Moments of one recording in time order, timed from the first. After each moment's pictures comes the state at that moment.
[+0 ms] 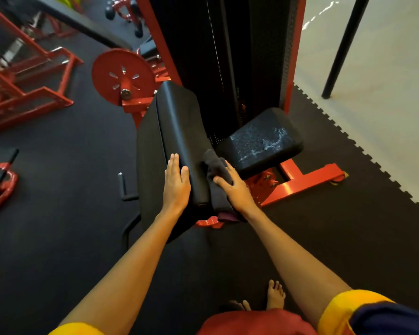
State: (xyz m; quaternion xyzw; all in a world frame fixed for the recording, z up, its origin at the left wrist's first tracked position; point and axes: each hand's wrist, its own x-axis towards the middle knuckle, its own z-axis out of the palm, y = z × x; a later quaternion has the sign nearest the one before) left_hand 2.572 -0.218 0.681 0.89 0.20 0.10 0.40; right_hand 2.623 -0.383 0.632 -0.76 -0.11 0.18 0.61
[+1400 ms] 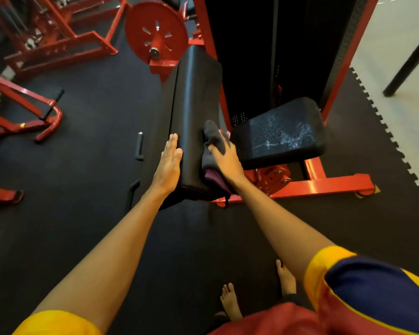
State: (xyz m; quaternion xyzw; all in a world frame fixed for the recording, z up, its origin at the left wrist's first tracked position) left_hand 2.560 -0.241 0.690 0.86 0.27 0.06 0.42; right_hand 2.683 -0.368 0.630 -0.76 -0.14 0.26 0.57
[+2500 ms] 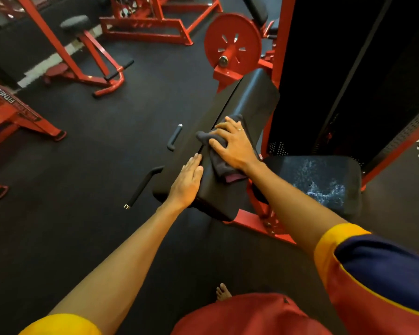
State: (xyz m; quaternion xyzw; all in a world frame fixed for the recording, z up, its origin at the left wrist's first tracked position) left_hand 2.551 -0.266 0.687 0.82 0.40 0.12 0.39; right_hand 2.755 -0.290 0.683 -0.72 -0.59 0.04 0.37
